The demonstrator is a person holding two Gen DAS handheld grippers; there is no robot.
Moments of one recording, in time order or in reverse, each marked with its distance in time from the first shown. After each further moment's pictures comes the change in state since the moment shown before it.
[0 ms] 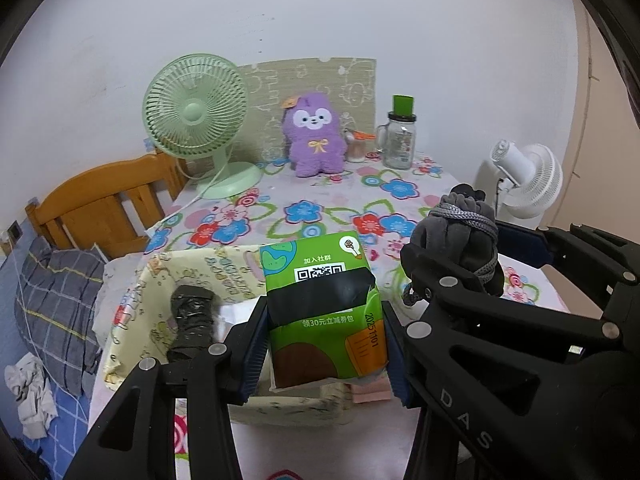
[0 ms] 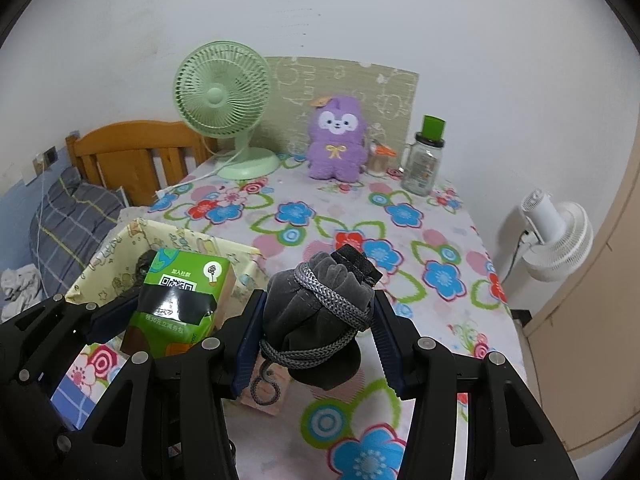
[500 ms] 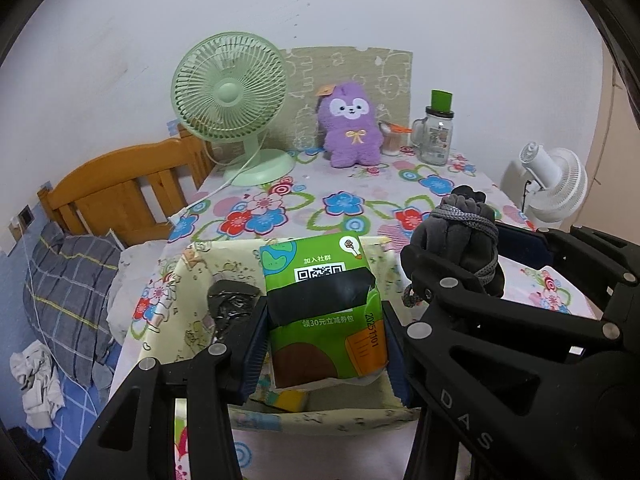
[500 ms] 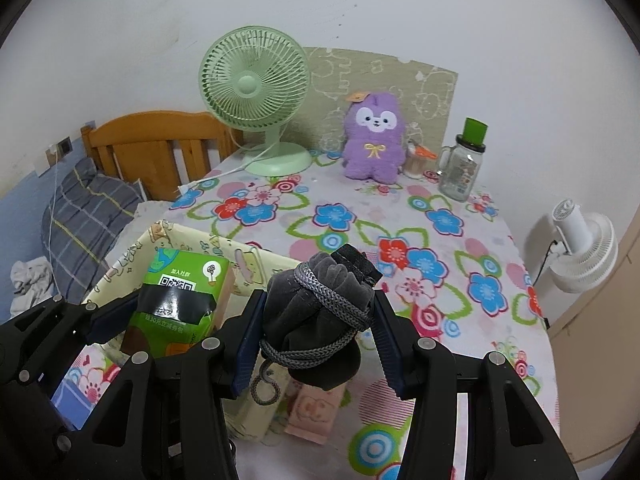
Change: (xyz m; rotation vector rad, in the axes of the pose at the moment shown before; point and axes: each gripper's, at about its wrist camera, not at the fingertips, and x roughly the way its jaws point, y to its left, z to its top) left arm 0.018 0.044 0.000 -0.042 0.033 0.047; right arm 0.033 0.041 0.017 -0.030 0.027 0.064
